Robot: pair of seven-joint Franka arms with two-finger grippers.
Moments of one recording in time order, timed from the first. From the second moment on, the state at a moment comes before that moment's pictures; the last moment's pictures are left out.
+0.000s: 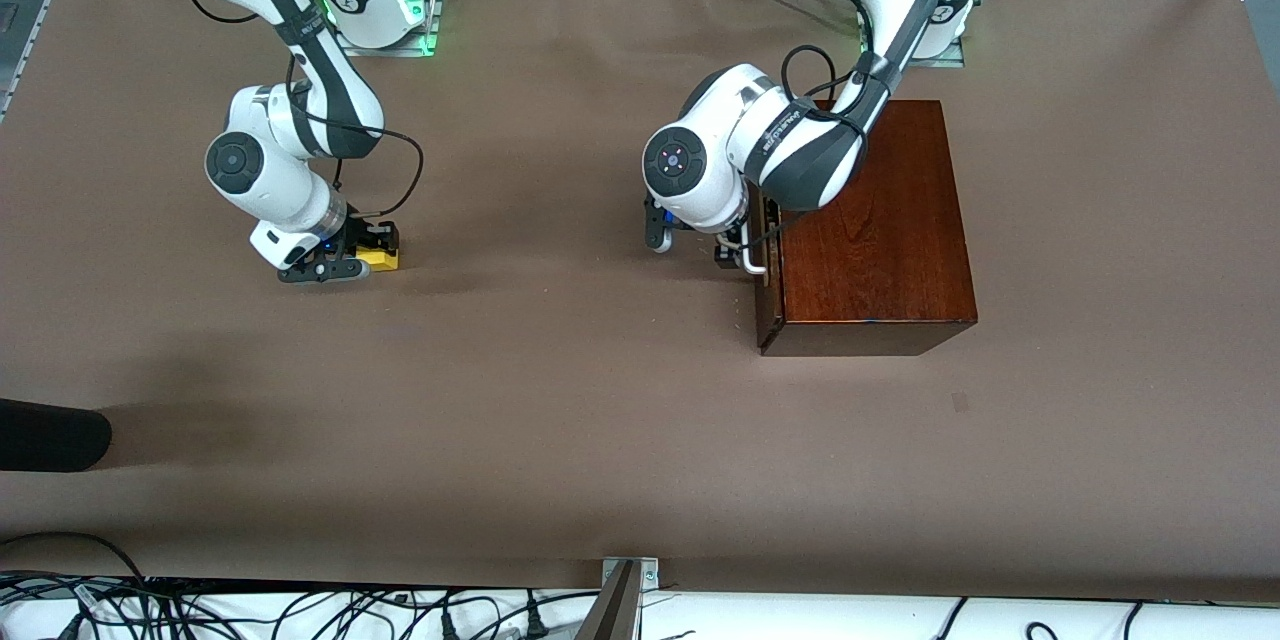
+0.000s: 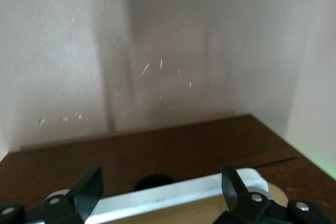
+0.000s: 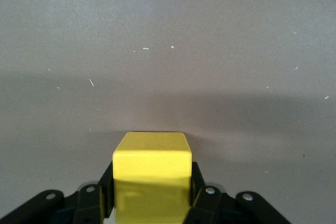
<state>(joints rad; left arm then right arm) -0.63 0.63 -0.08 -1.46 0.16 1.70 0.87 0.12 0.32 0.02 -2.33 0.07 2.60 -0.01</state>
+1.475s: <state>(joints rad) -0.30 0.36 -0.01 -1.21 0.17 1.50 0.82 0.12 0.12 0.05 -1.79 0.03 1.88 -0.06</state>
